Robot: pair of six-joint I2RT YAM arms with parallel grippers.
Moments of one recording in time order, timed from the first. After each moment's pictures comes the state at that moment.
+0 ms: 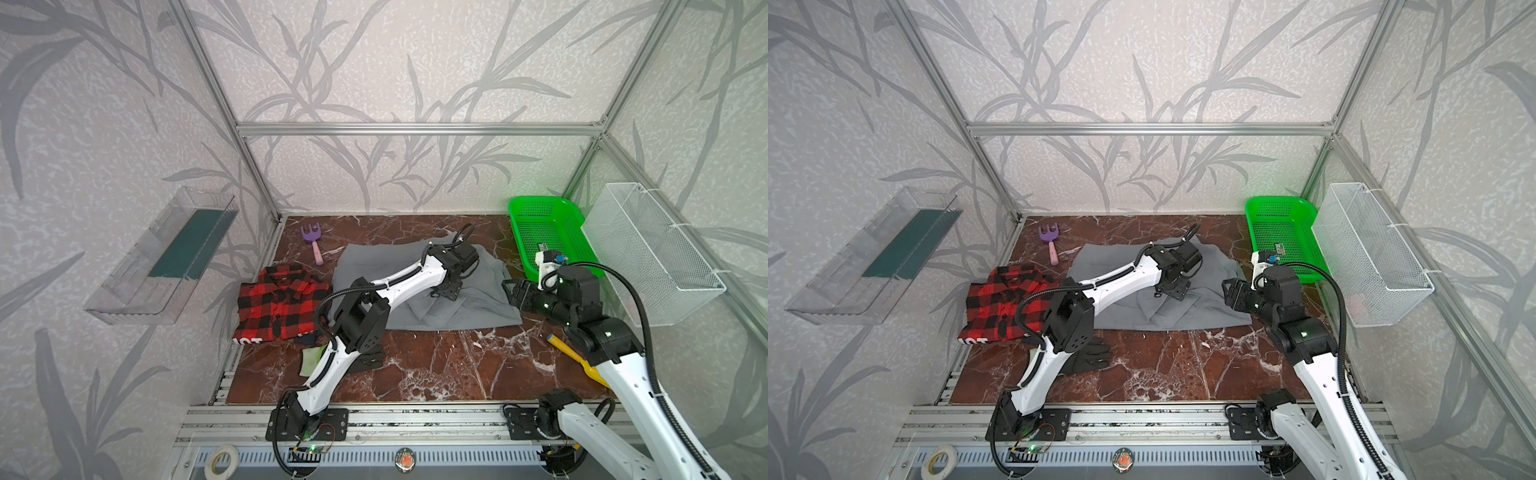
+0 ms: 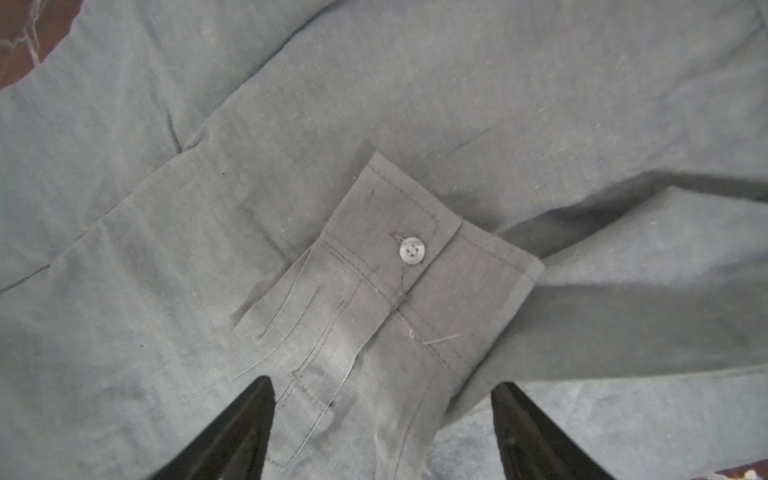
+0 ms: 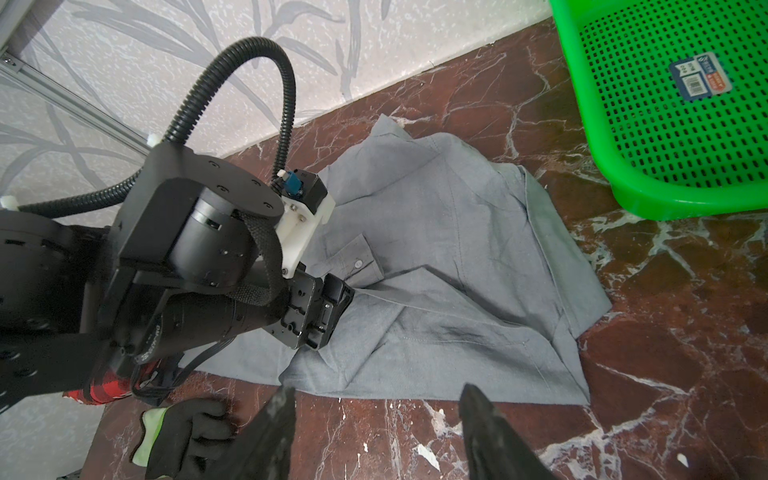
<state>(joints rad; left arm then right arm) -0.86 2.29 2.03 -1.02 -0.28 -0.38 0.22 0.80 0.88 -0.66 -0.16 0.47</state>
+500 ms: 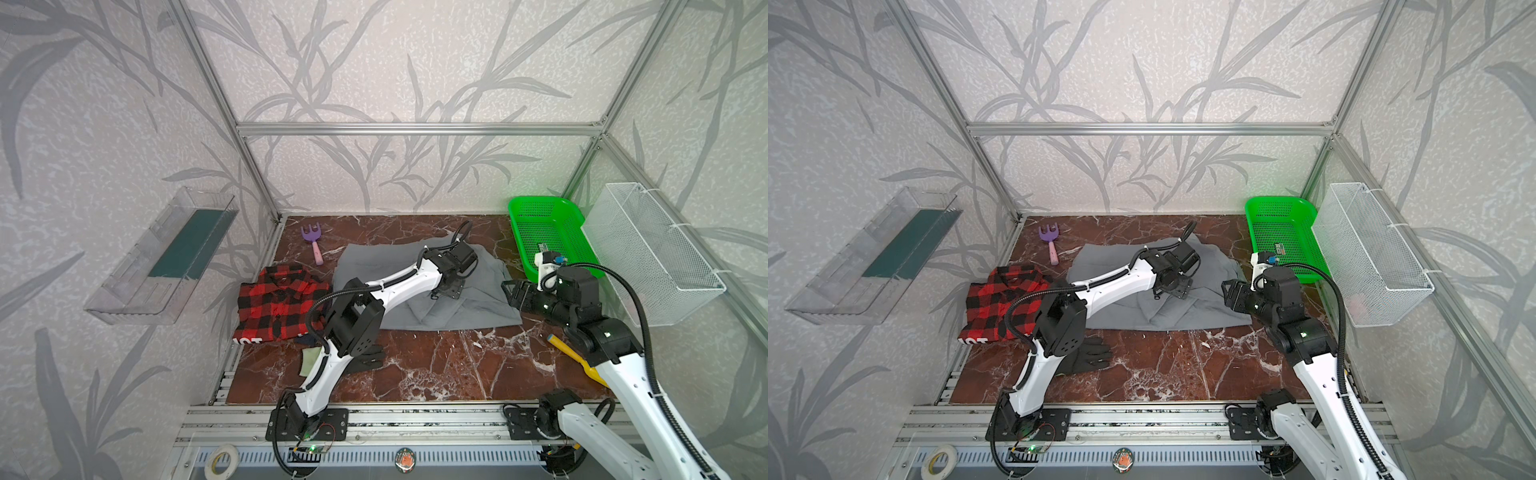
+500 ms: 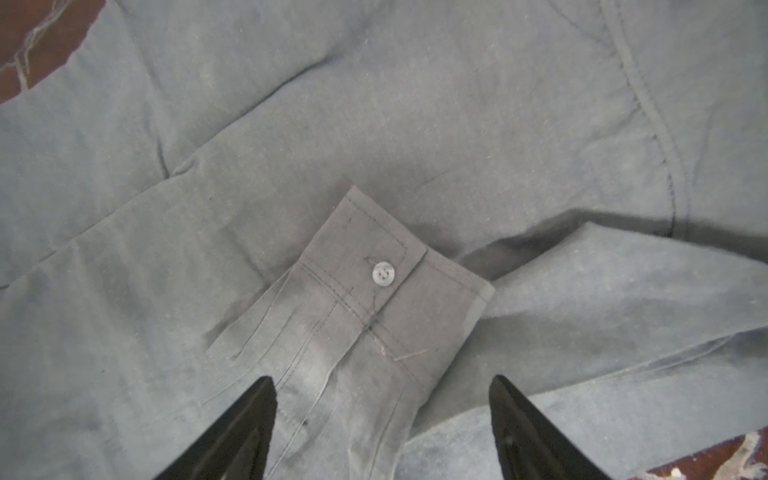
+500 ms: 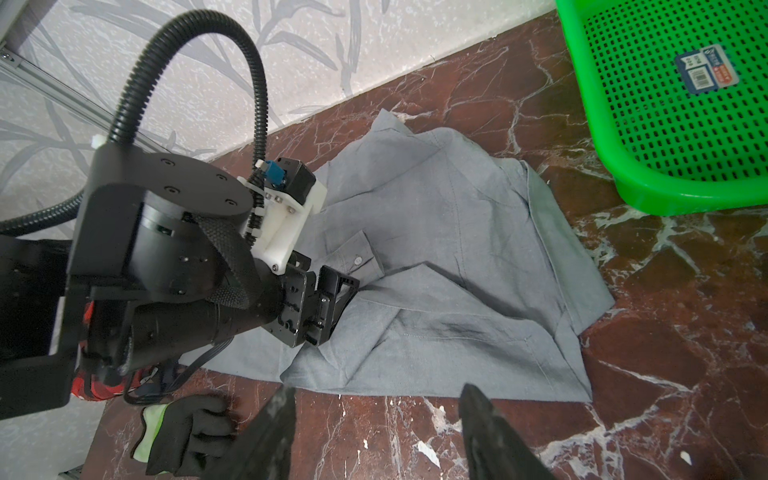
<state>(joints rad) -0.86 2.22 1.90 -0.85 -0.26 -0.40 0.22 0.80 0.87 -0.66 -0.17 0.47</state>
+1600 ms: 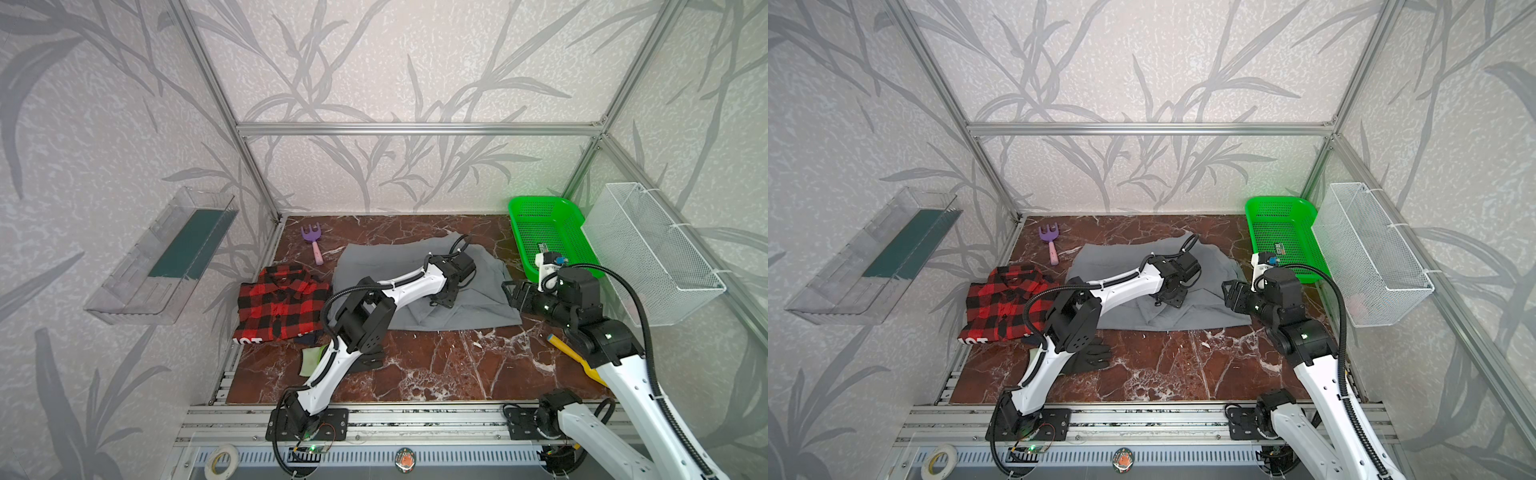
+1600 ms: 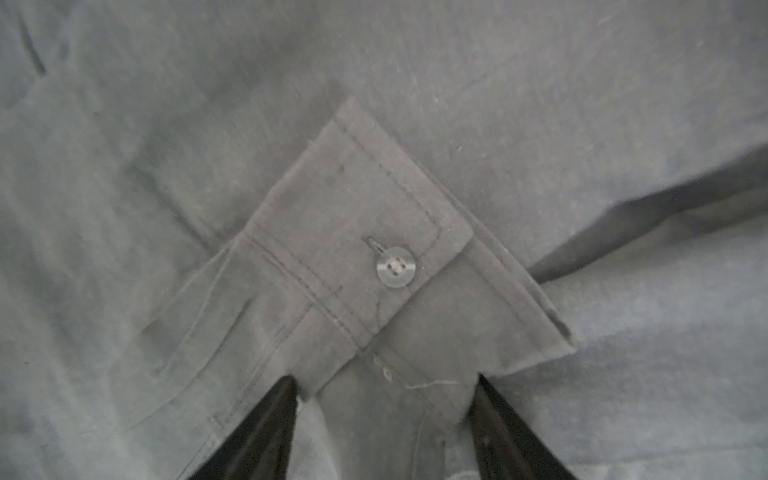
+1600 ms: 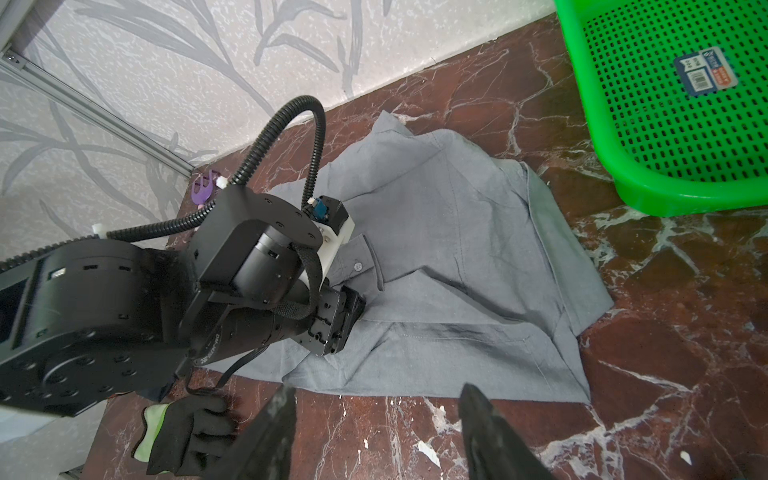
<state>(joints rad) -0.86 2.33 1.92 -0.94 -0.25 -0.41 0.22 0.78 0.86 -0.66 -0.17 0.47</state>
